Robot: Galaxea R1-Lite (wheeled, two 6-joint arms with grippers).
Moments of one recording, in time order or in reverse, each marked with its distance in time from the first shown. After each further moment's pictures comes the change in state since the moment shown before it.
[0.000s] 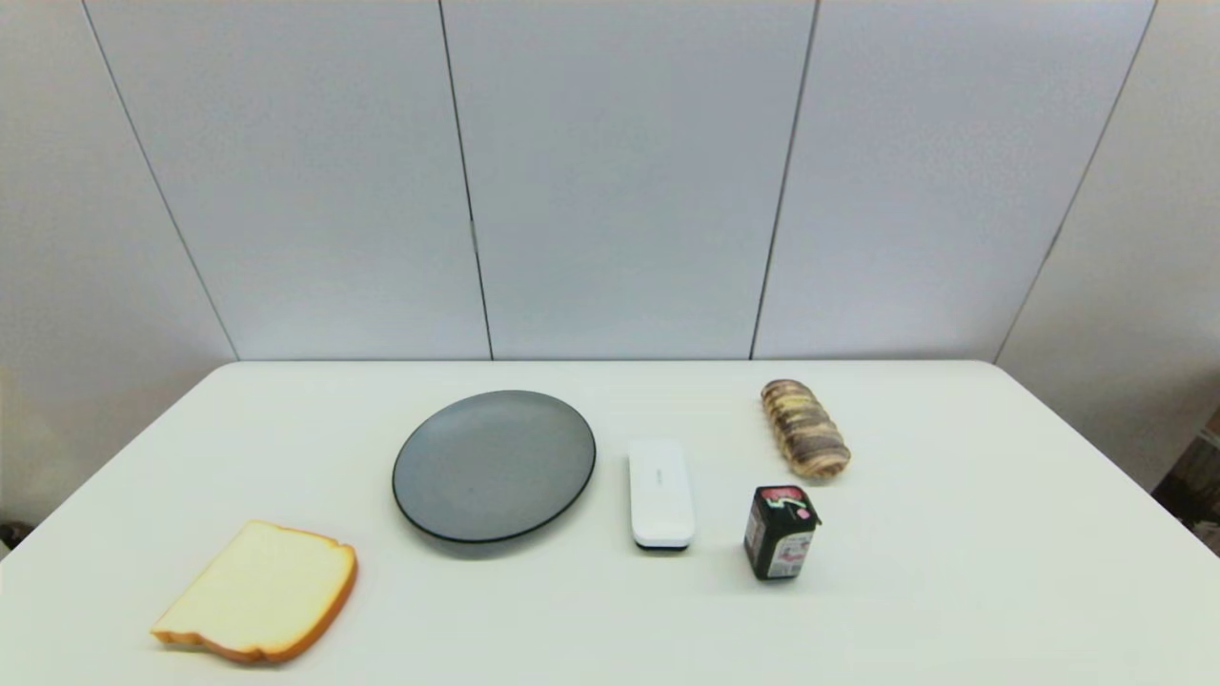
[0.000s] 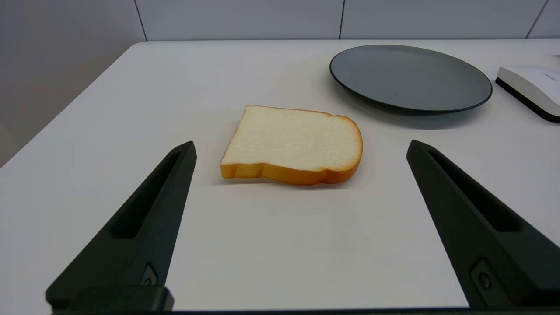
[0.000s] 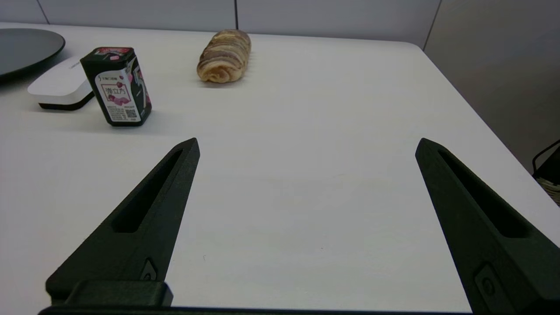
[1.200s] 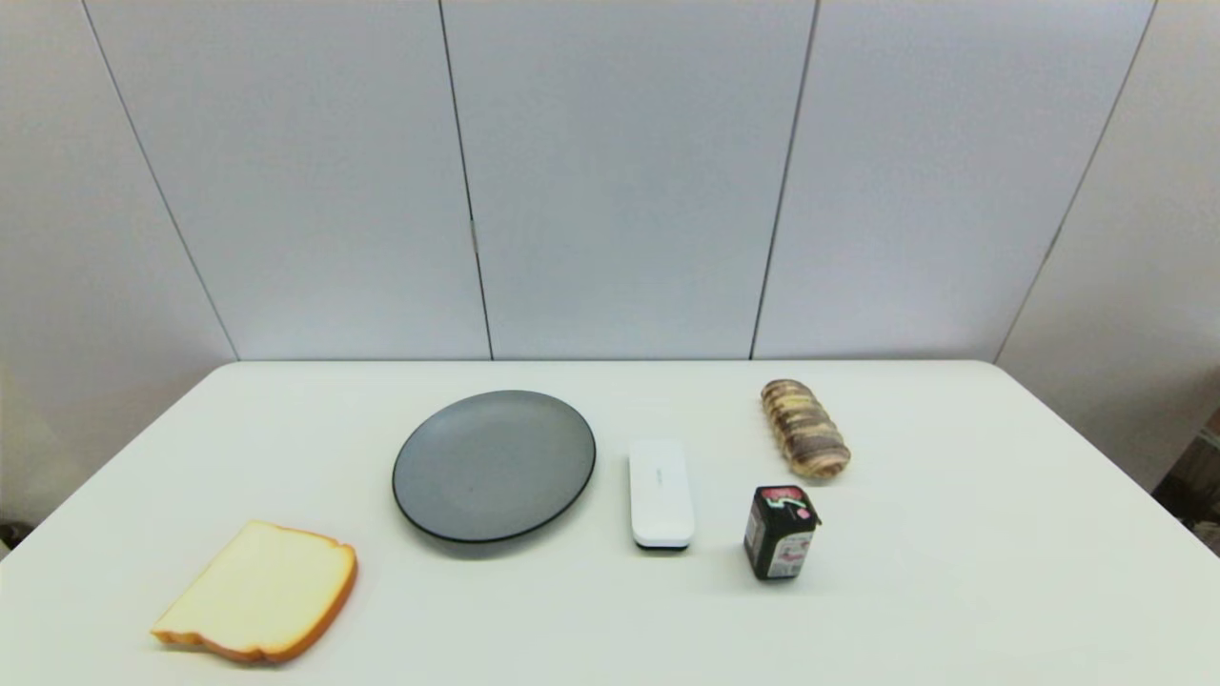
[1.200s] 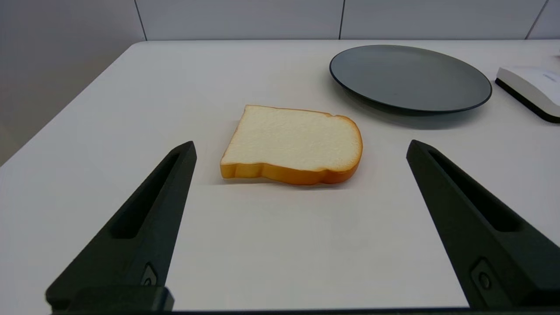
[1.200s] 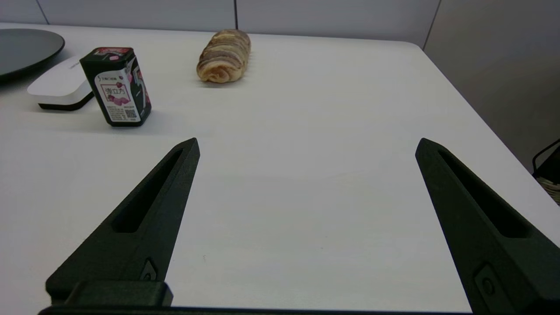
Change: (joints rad) left arm 0.000 0.000 0.000 0.000 0.004 -0.010; right arm 0.000 0.000 0.000 0.000 0.000 0.001
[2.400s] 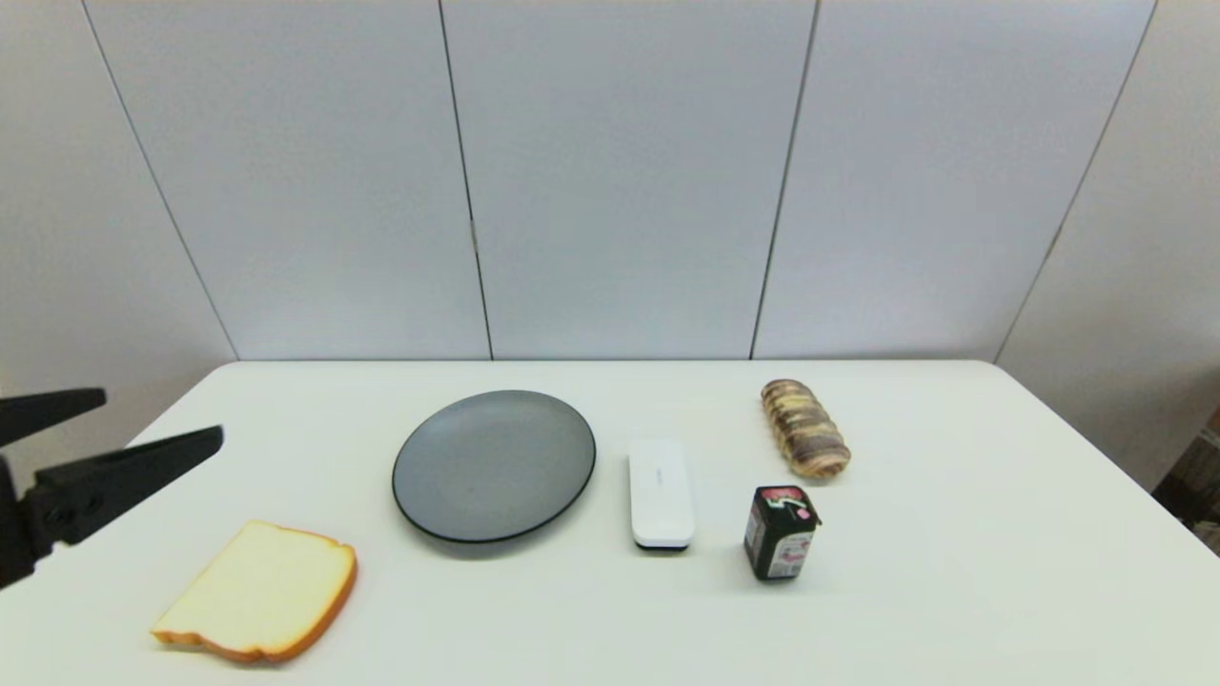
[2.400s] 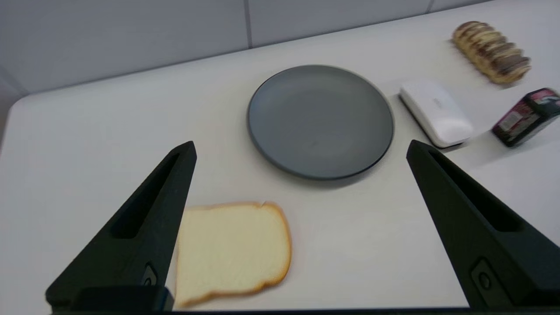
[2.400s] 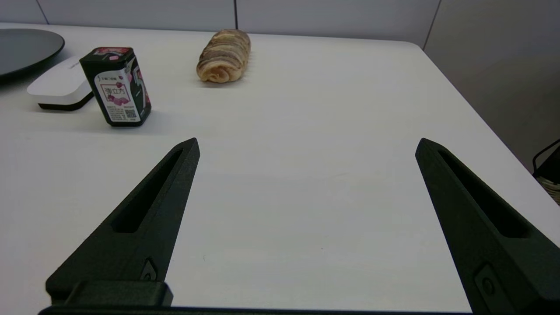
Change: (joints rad) left arm -0.231 0.968 -0.833 0.176 -0.083 0.042; right arm 0.000 0.000 0.000 0.000 0.000 0.000
